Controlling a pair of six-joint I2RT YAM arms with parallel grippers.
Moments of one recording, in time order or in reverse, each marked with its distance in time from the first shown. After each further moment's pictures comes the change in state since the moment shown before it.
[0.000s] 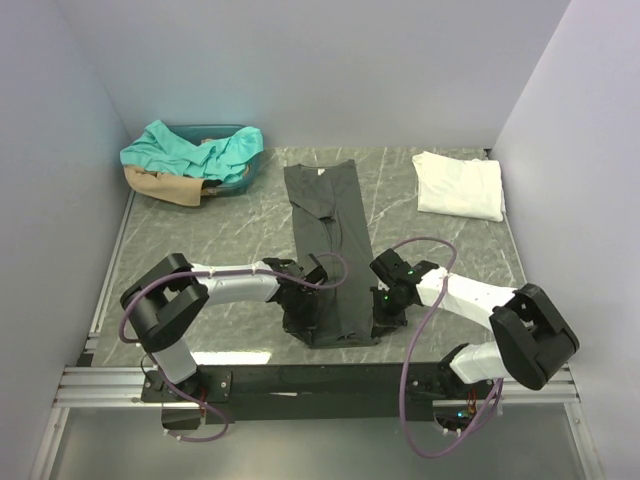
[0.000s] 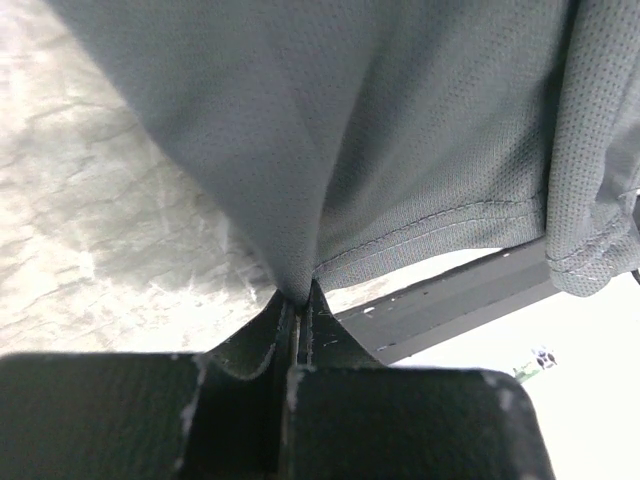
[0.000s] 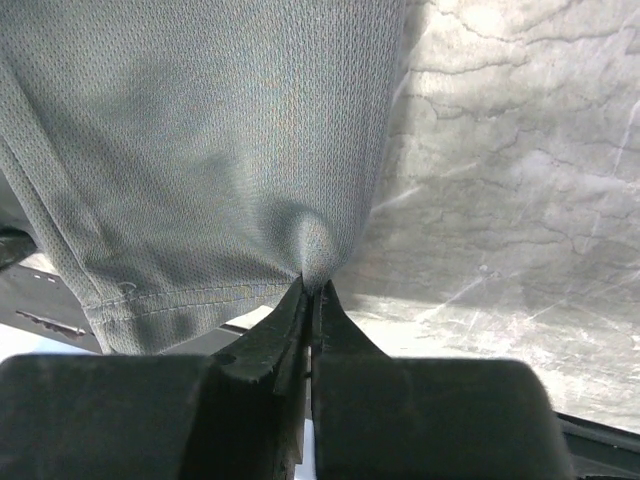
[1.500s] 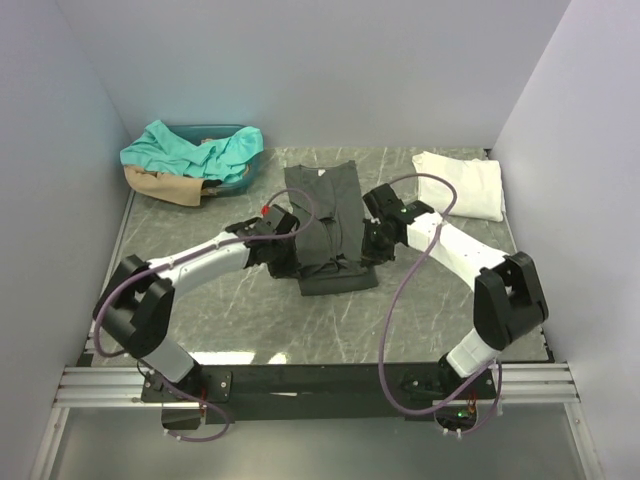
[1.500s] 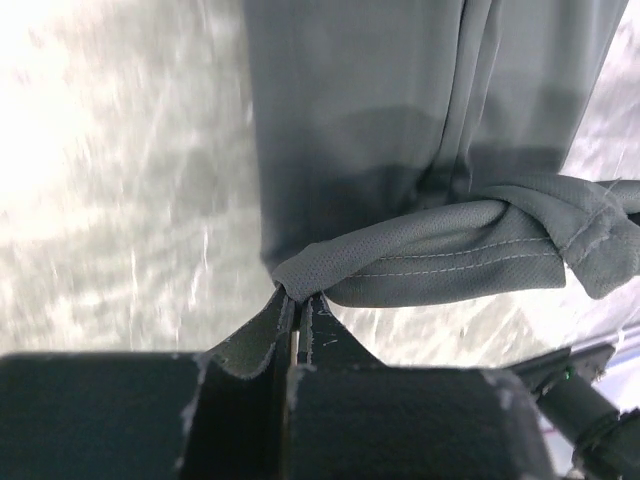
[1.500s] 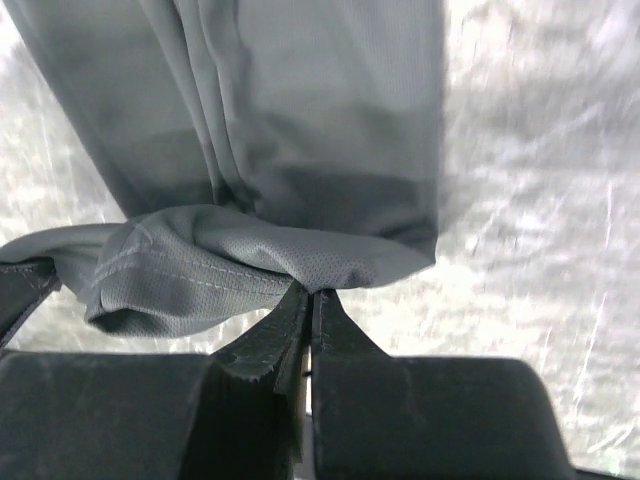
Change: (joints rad) left arm 0.271 -0.132 0.114 0.042 -0.255 -0.023; right arm -0.134 0.226 0.537 -0.116 0.176 -0.044
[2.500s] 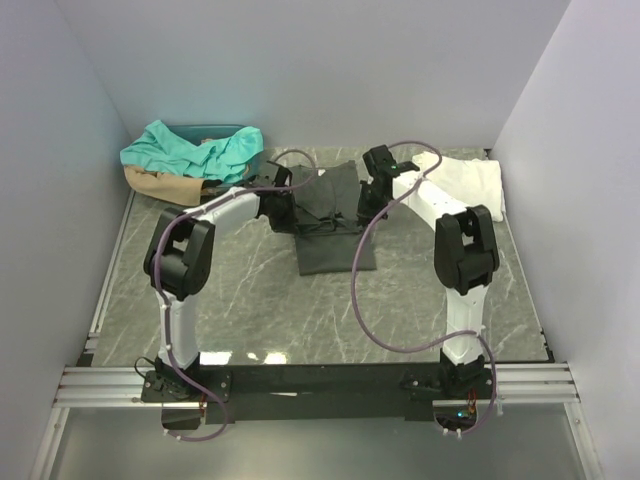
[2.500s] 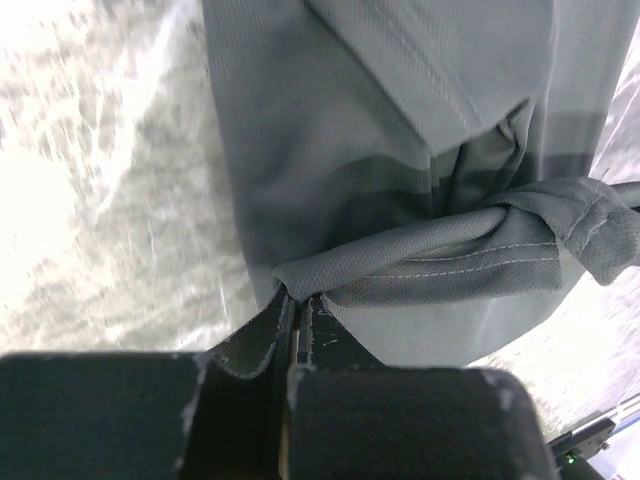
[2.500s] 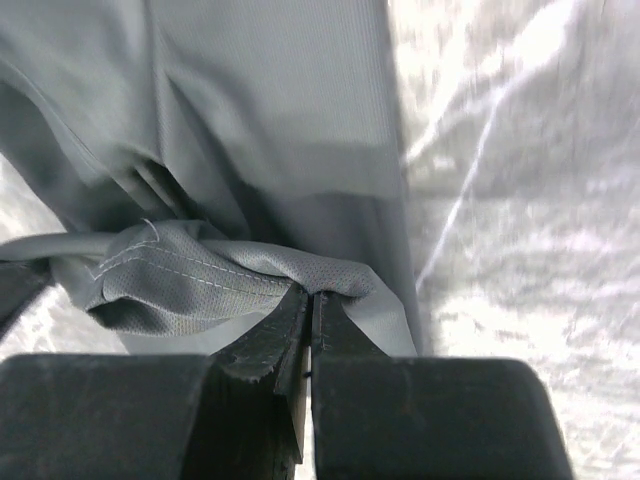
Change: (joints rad) left arm 0.237 0.455 0.444 0.045 0.132 0.282; right arm -0.152 0.451 0.462 0.004 -0.024 -0.104
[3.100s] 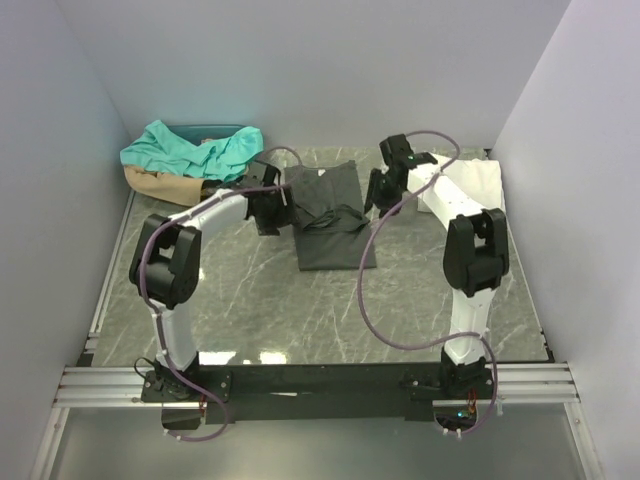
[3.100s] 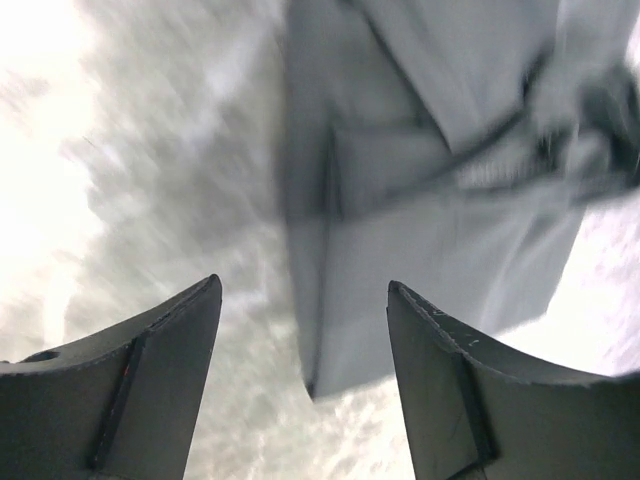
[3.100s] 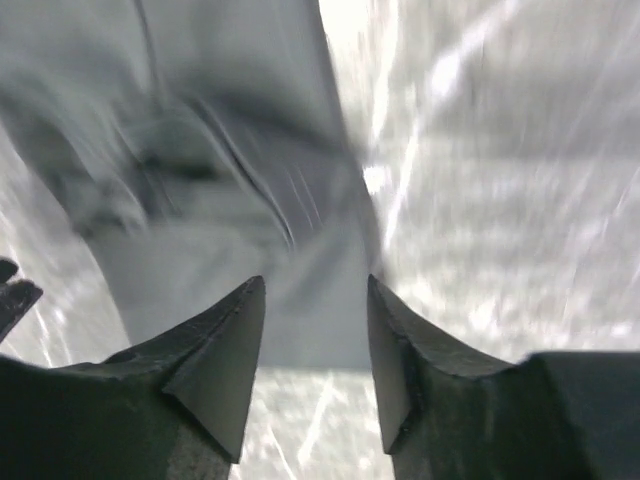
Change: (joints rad) left arm 0.052 -0.074 -0.042 0.001 -0.028 -0.035; right arm -0.073 0.013 0.151 -0.080 -0.006 -0.048
